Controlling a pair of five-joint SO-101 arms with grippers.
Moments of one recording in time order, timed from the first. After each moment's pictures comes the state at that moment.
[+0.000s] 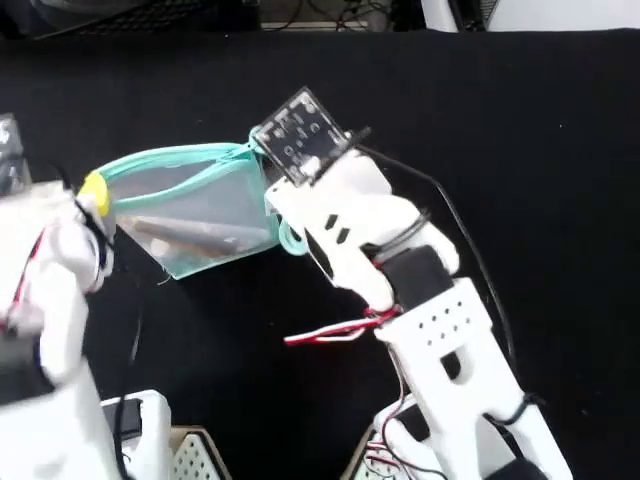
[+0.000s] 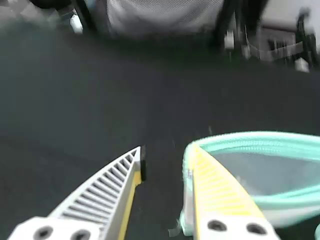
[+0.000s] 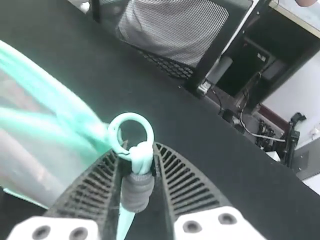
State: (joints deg) left arm -19.8 -64.7 23.3 73.0 -0.7; right arm -27.8 -37.3 27.6 41.1 22.0
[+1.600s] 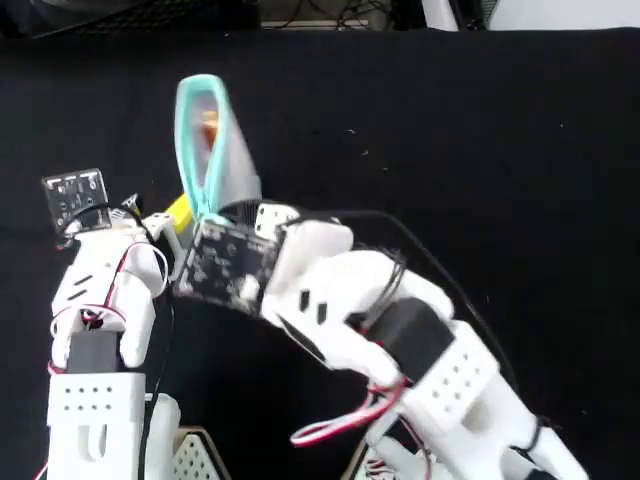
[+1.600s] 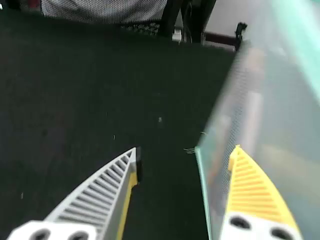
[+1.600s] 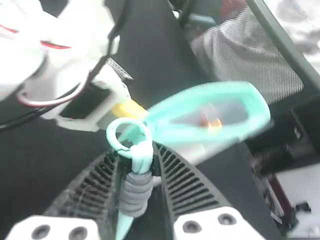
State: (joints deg) left arm -7.4 -72.7 68.9 35.2 9.0; right arm -45.8 -48.9 27.6 55.7 37.6
